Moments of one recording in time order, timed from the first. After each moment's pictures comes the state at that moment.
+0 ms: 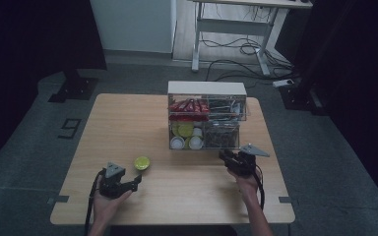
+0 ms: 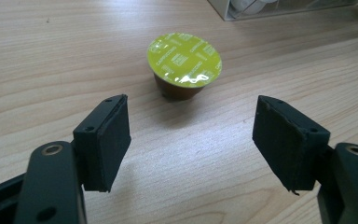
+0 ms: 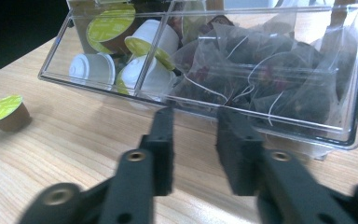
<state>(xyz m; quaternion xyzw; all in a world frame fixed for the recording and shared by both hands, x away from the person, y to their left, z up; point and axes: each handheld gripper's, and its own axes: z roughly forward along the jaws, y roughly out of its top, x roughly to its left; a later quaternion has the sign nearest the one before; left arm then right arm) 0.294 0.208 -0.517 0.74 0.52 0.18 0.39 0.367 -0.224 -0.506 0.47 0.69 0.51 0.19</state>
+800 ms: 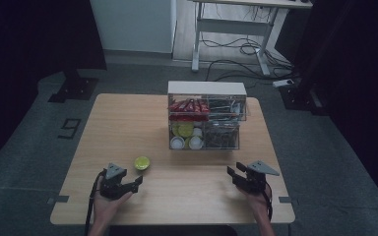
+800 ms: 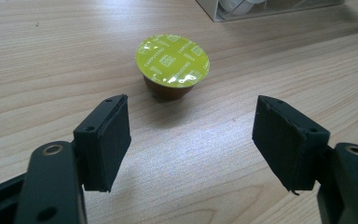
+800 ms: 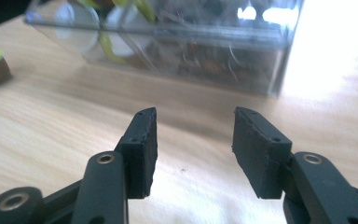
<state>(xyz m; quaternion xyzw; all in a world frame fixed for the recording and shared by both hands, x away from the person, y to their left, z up) 0.291 0.207 -0.517 0.74 0.51 0.18 0.40 0.320 -0.253 -0.530 0.48 0.70 0.48 0.22</state>
